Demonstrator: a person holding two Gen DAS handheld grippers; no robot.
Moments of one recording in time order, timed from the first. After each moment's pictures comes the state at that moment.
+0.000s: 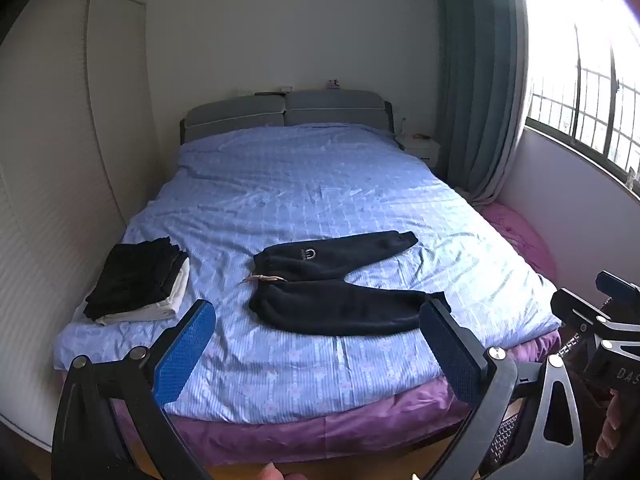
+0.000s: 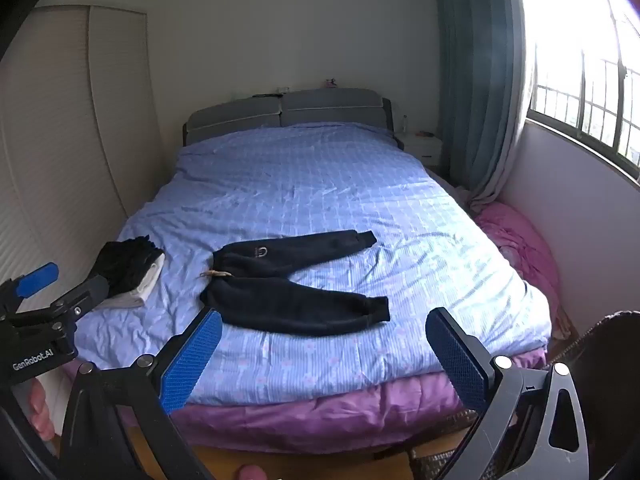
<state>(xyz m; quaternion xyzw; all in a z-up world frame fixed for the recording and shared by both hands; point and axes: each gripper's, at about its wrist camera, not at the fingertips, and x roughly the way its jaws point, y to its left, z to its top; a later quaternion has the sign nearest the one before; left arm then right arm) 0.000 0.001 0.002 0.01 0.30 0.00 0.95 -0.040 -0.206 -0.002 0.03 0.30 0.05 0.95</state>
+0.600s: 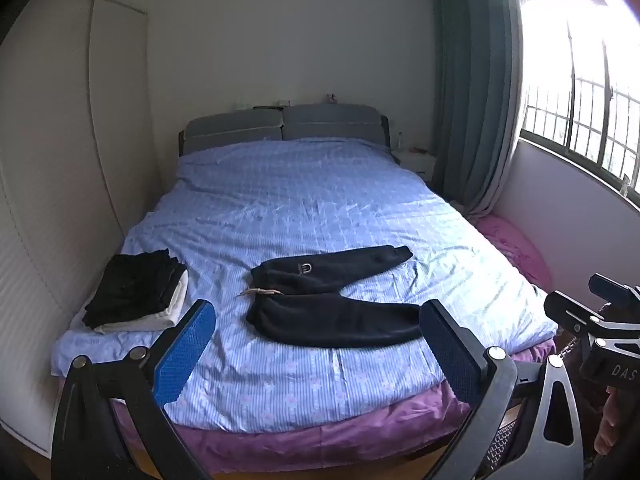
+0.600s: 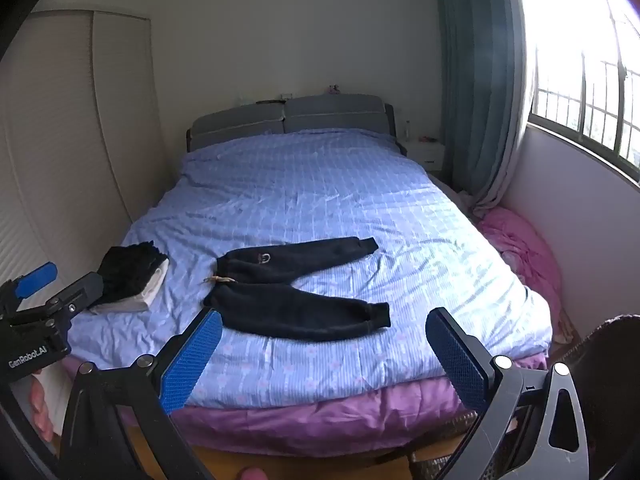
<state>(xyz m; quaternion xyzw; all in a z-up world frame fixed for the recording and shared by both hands) -0.010 -0.002 0.009 0.01 0.28 -0.01 0.96 -0.044 -0.210 0.009 0.03 0.29 0.05 0.95</state>
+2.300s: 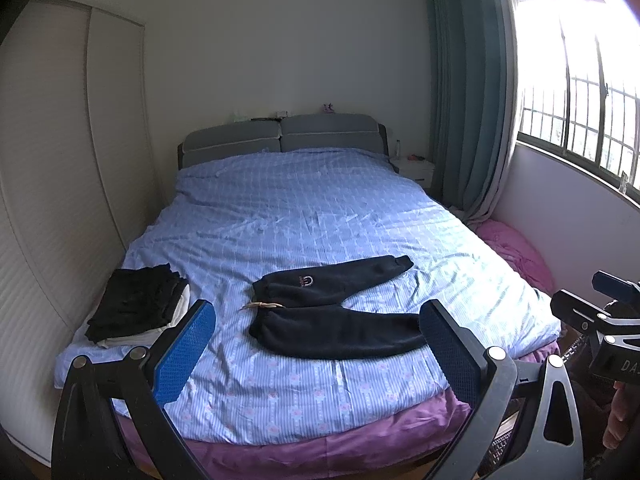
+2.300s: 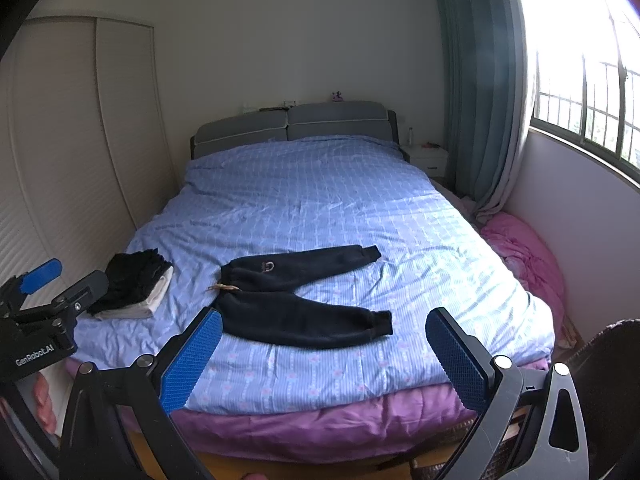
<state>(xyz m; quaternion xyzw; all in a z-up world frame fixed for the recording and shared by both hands) -0.008 -0.001 0.020 0.02 0.26 -0.01 0.96 -0.045 -0.214 0.017 0.03 0.28 0.06 0.96</state>
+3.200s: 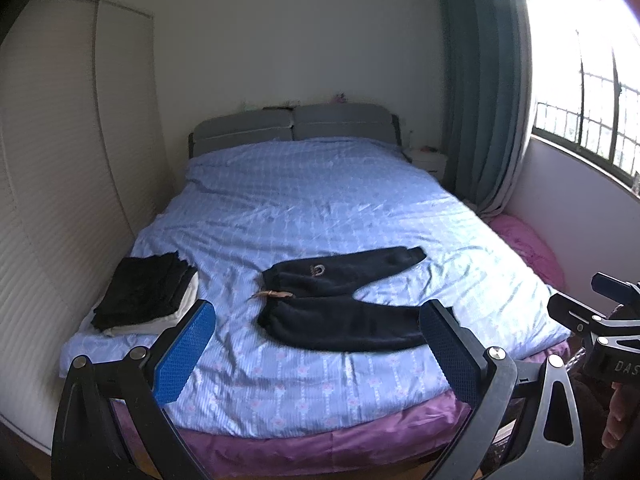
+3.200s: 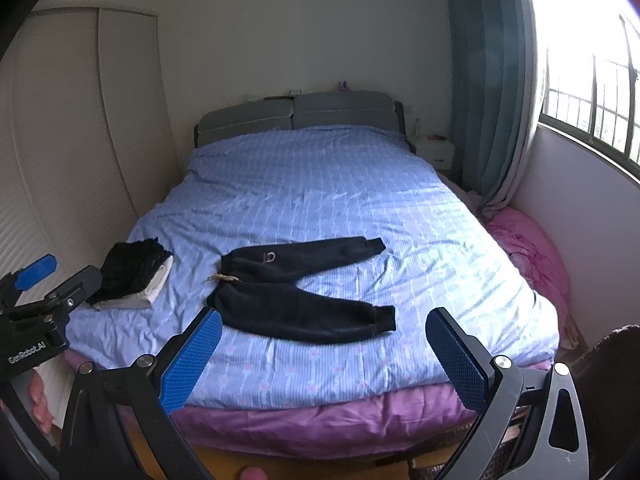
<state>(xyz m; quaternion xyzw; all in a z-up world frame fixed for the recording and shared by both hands) 0.006 0.002 0.003 0.02 0.29 0.02 0.96 -0.023 -0.211 -0.002 0.02 0.31 0.07 0.95</state>
